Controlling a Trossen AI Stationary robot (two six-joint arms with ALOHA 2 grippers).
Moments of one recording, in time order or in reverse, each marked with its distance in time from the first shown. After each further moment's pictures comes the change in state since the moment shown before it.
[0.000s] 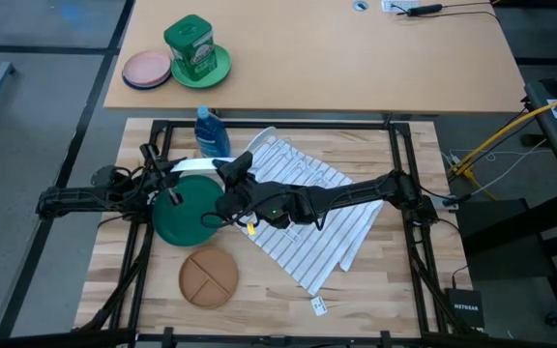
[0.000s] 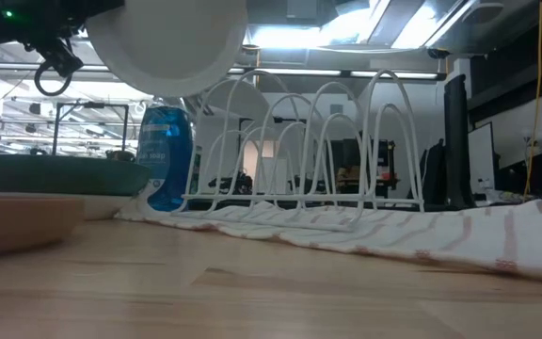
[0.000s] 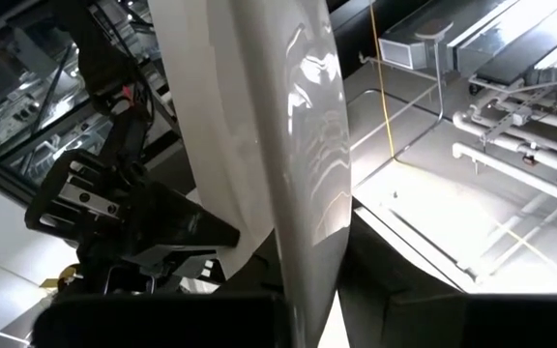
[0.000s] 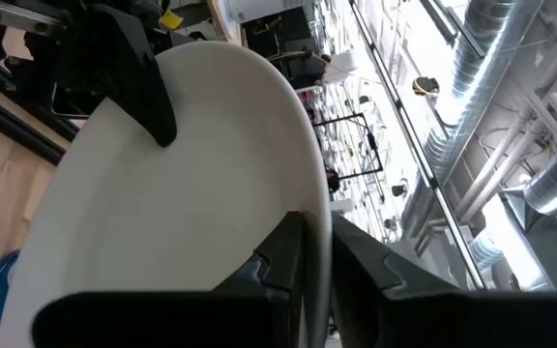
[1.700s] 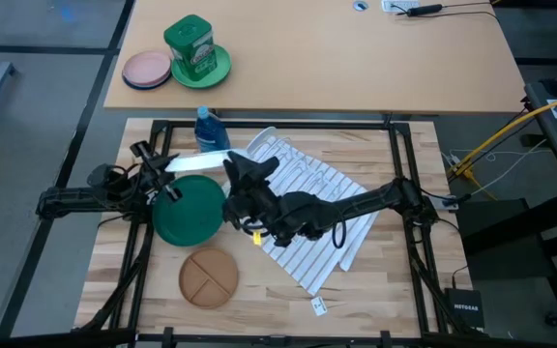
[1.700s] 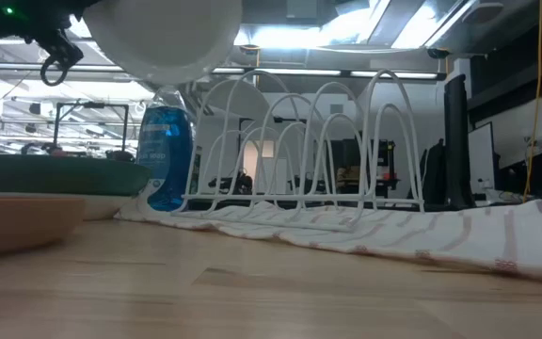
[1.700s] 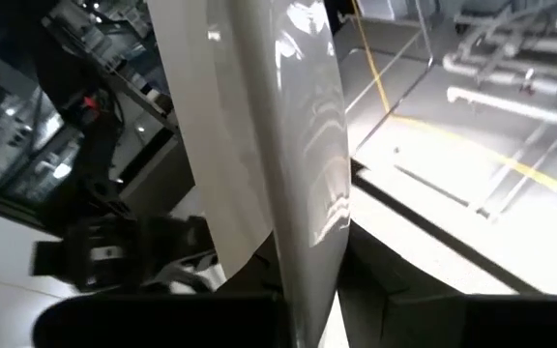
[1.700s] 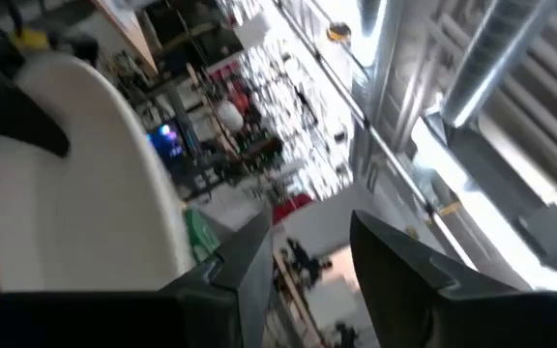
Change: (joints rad) left arm 0.000 -0.001 0.000 0.089 0.030 0.215; right arm 0.077 0.000 0.001 0.419 0.240 -0.165
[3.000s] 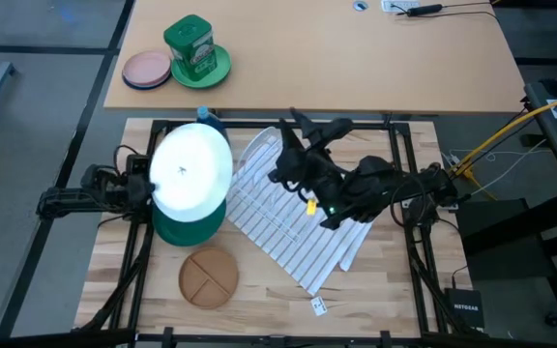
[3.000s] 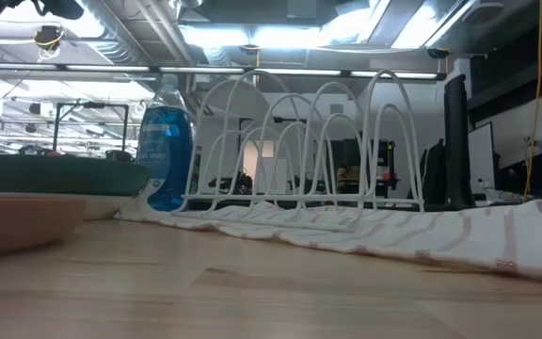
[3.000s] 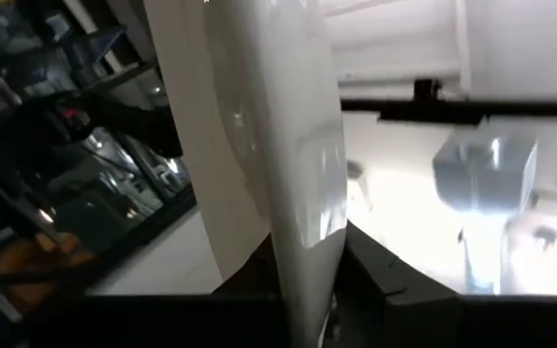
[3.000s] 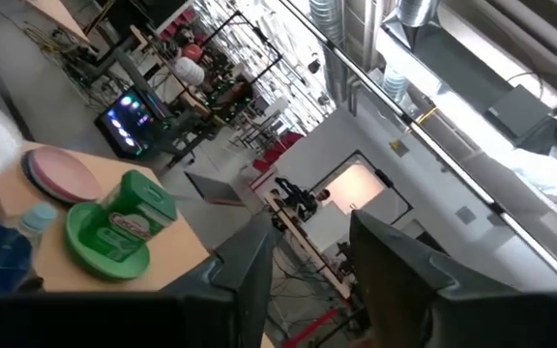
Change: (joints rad) left arm 0.000 -0.001 0.000 0.187 0.525 1.142; right arm 0.038 -0.258 0.005 0.013 0.204 -0.073
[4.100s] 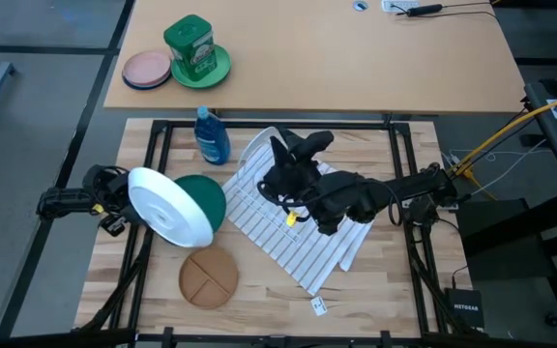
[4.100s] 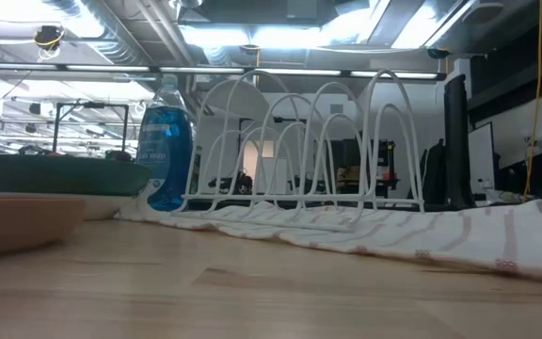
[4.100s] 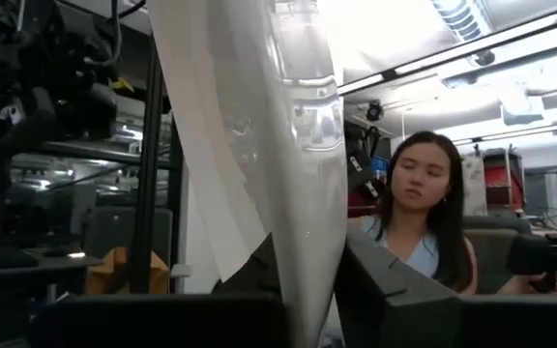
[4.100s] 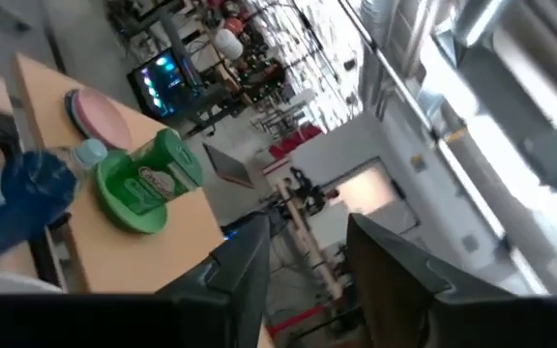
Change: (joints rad) left arm 0.001 0.000 0.000 -0.063 0.447 0.713; right arm 0.001 0.001 -0.001 -0.522 0.021 0.377
